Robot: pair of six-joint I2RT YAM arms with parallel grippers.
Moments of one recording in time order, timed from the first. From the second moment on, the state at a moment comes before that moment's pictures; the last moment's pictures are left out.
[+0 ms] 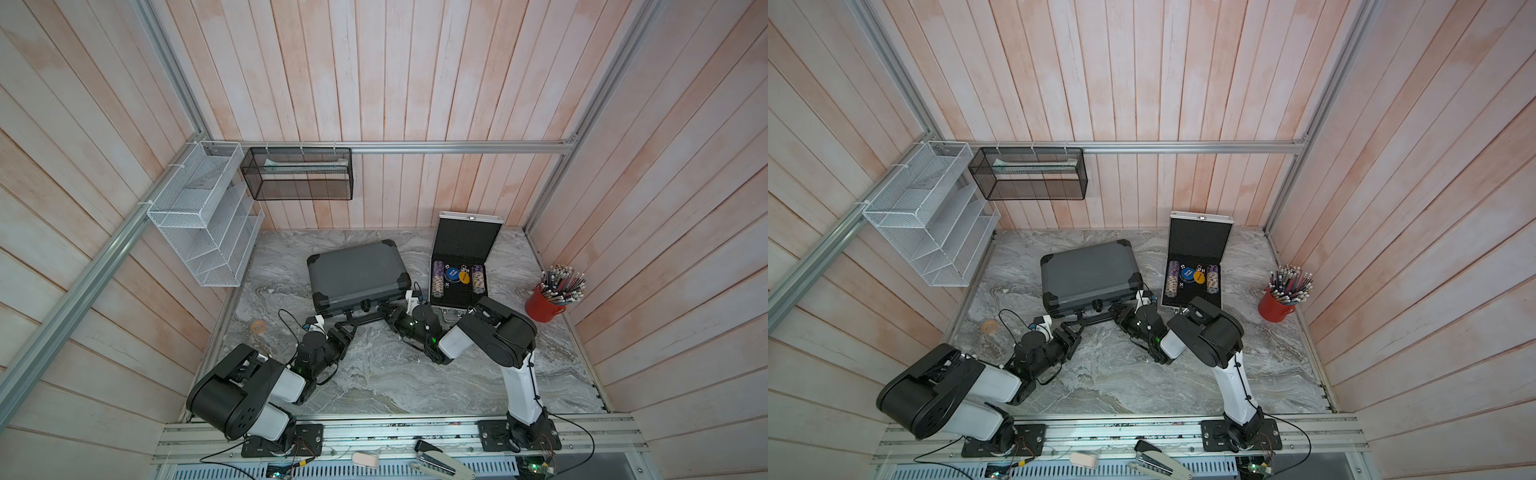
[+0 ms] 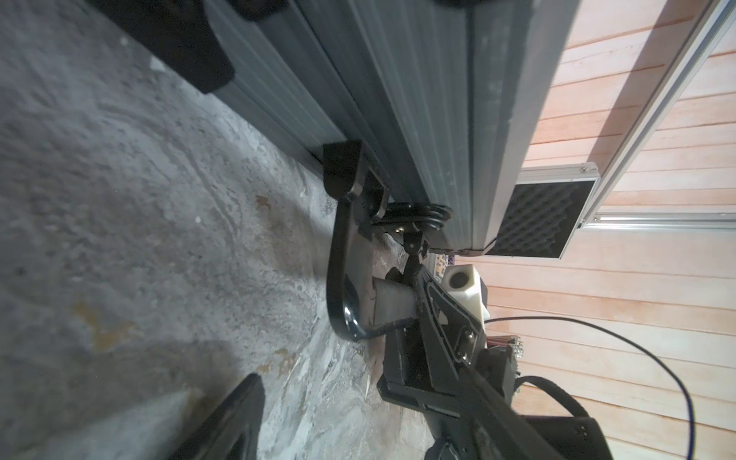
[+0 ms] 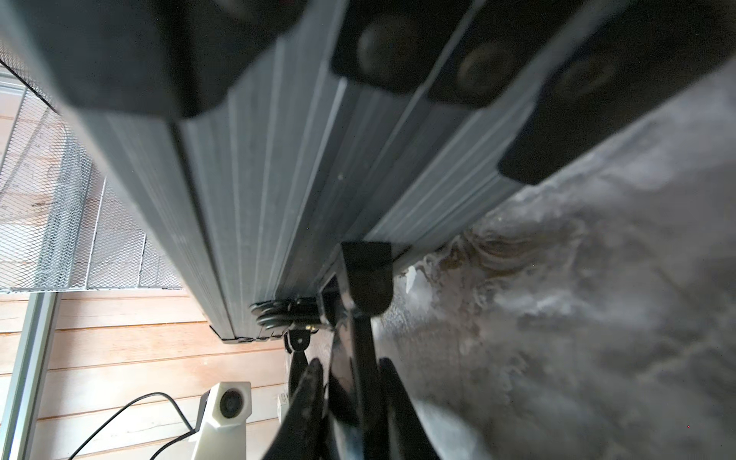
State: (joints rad) left arm -0.46 1.52 0.10 1.06 0.16 -1.35; right arm 0.80 2.10 0.73 1.11 -0.13 1.33
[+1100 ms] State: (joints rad) left arm -0.44 1.87 0.20 1.38 0.14 -1.42; right arm 0.85 2.06 0.73 1.04 -0.09 1.32
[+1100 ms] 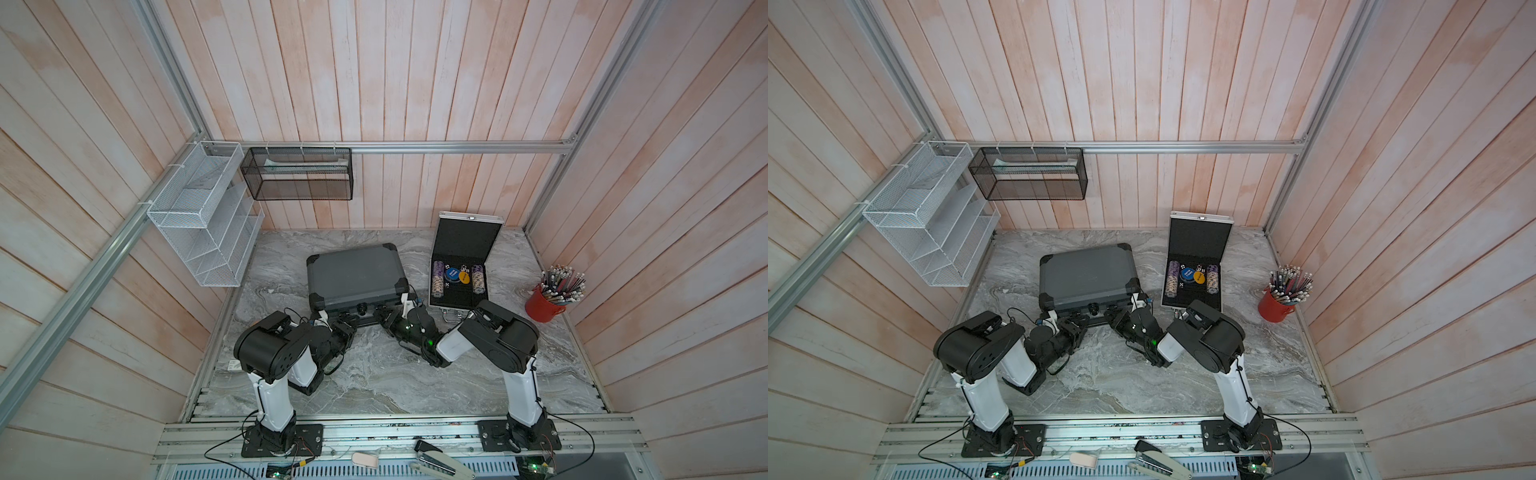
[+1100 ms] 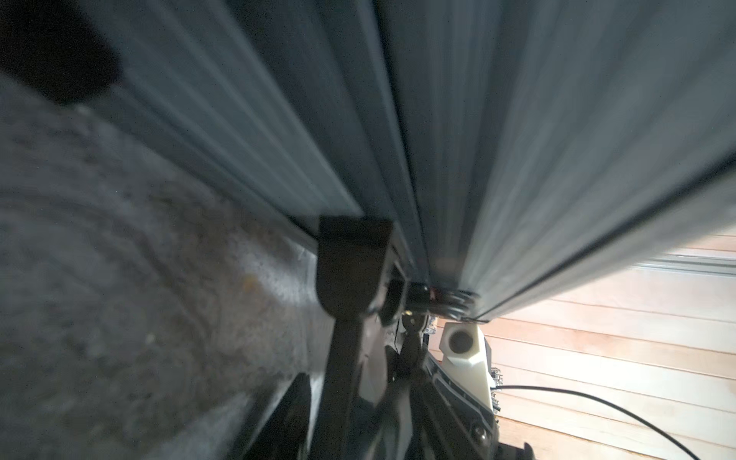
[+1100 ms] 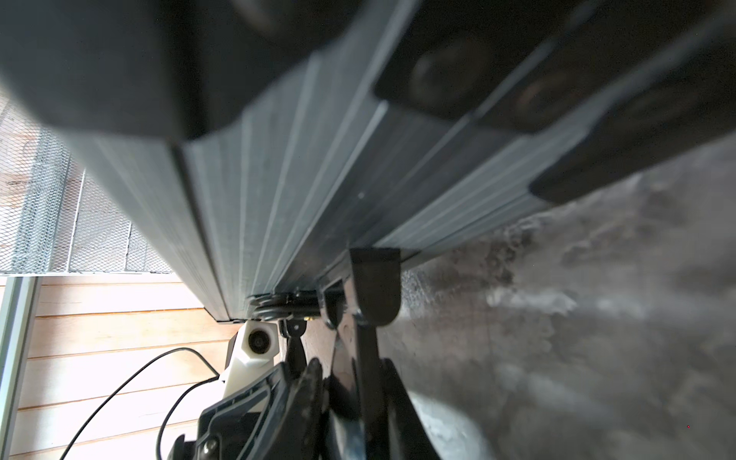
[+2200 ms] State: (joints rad) left arm -0.42 1.67 0.23 1.15 0.13 -1.52; right arm 0.90 1.93 0.64 1.06 -0.12 1.14
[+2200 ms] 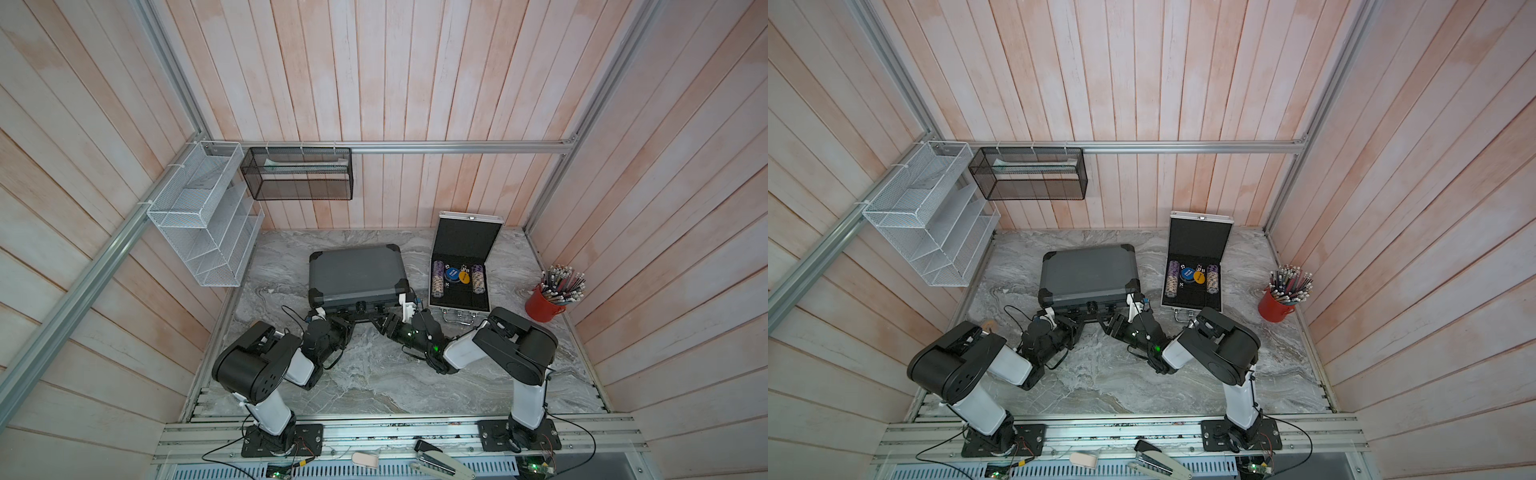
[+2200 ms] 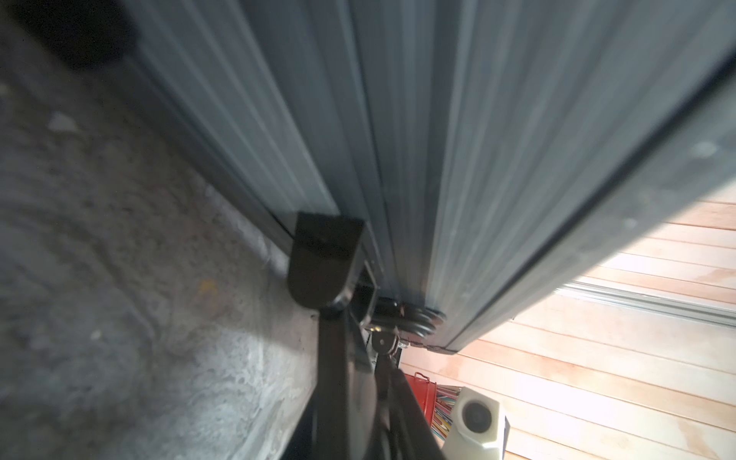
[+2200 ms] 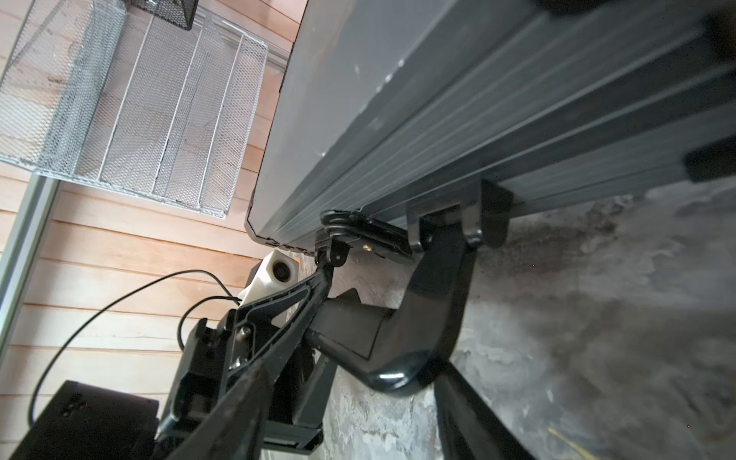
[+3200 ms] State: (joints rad) left arm -0.45 1.39 0.22 0.93 0.12 -1.59; right arm 0.90 1.97 0.70 1.23 -0.22 1.10
